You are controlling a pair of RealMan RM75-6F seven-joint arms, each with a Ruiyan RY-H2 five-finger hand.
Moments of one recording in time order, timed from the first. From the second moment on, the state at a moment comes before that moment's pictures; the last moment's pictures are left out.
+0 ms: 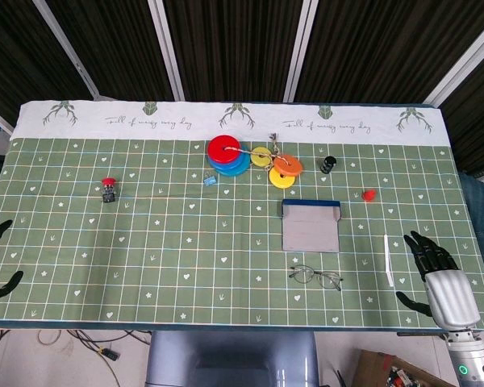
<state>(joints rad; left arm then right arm) -0.07 -1.03 -0.03 -1.60 1.56 1.55 -0.05 0.08 -1.20 0.04 -1.55 -1.64 1.55 -0.02</state>
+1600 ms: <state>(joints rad) -0.08 -1.04 -0.03 -1.62 1.55 1.52 -0.02 0.18 -1.21 0.06 -1.67 -1.45 1.25 0.18</state>
